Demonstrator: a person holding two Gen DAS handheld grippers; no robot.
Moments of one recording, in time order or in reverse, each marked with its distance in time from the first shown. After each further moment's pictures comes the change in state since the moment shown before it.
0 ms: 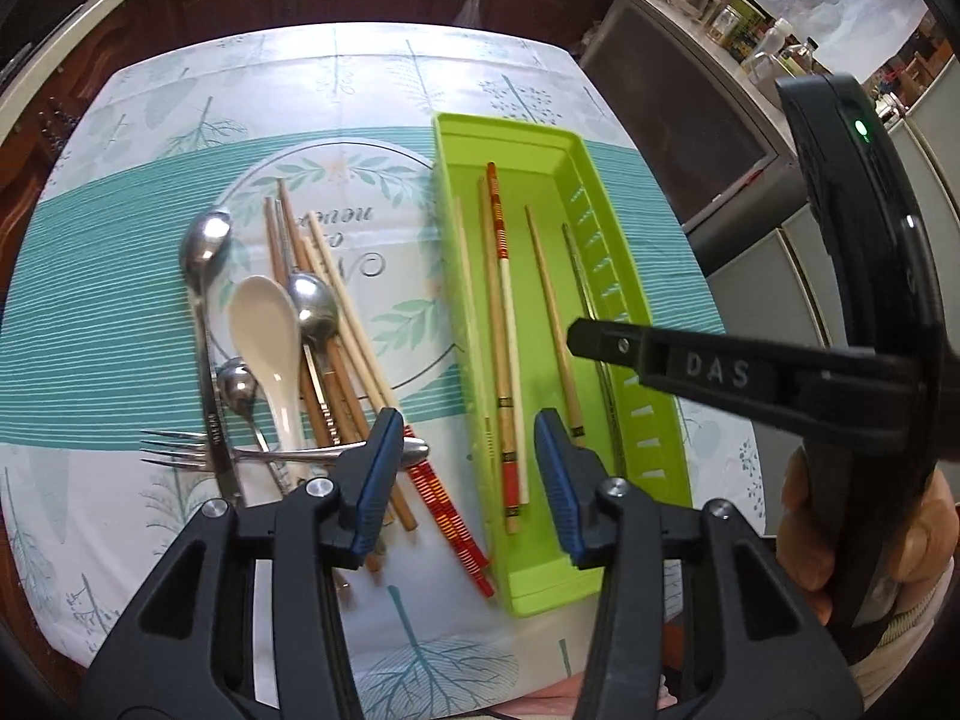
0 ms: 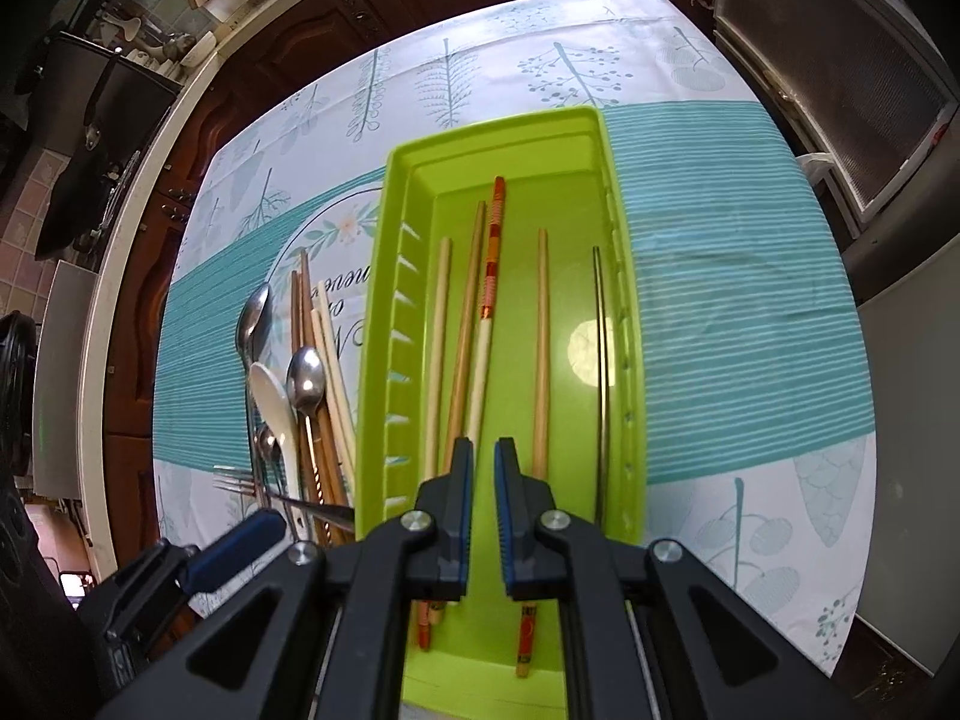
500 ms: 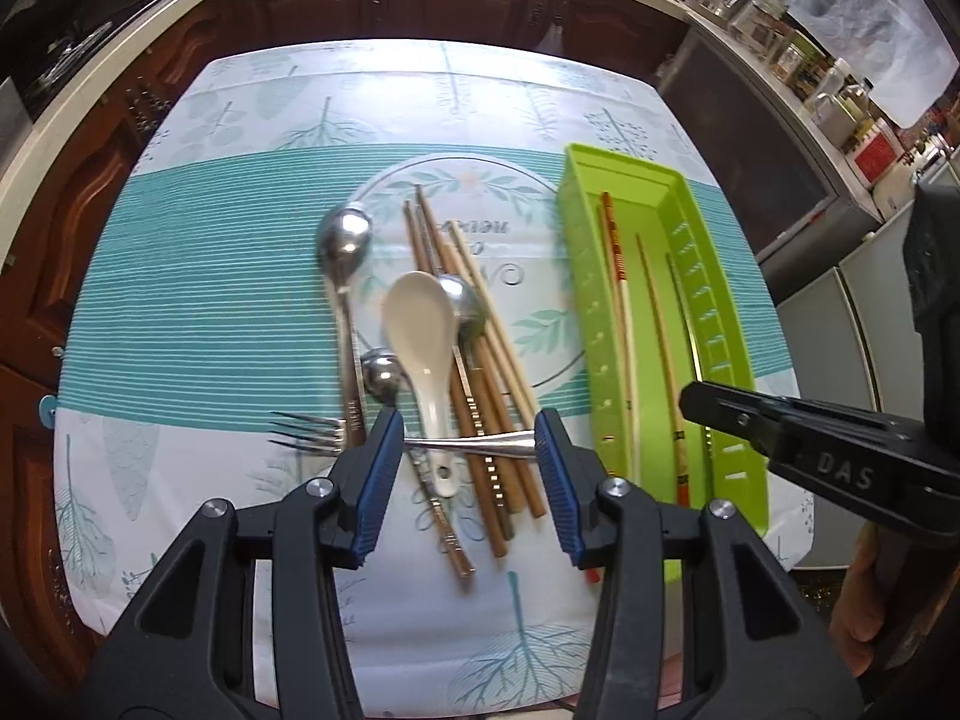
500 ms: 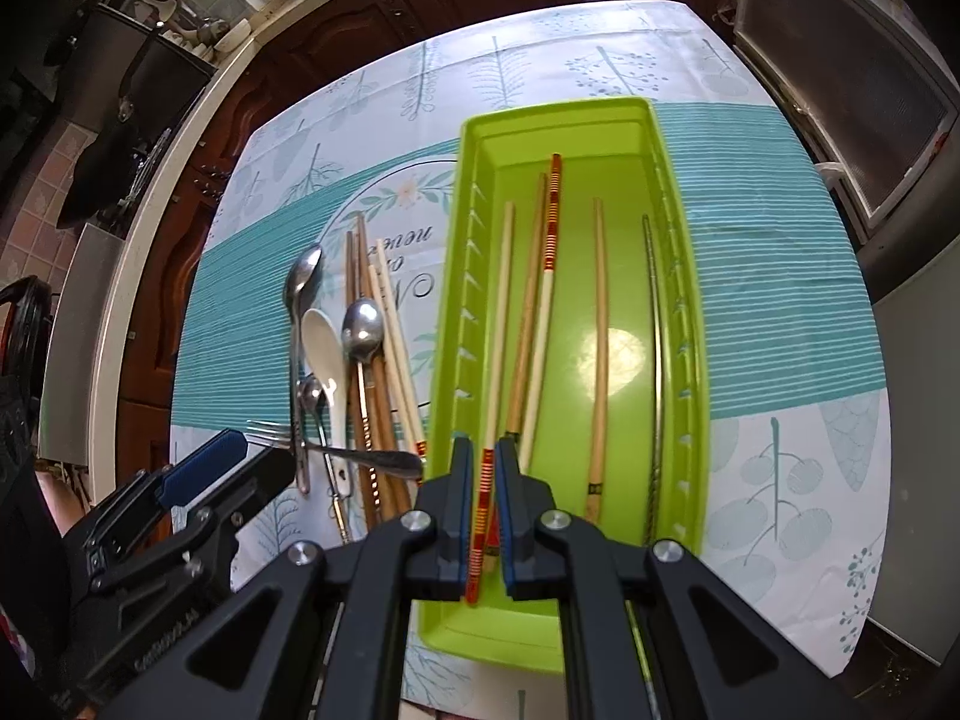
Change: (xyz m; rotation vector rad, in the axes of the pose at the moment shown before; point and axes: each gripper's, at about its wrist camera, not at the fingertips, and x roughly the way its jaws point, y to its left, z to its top) left arm -0.031 0.059 -0.014 -0.082 -0.057 0.137; right arm -0.013 0.033 -0.030 -0.054 -0.026 0.018
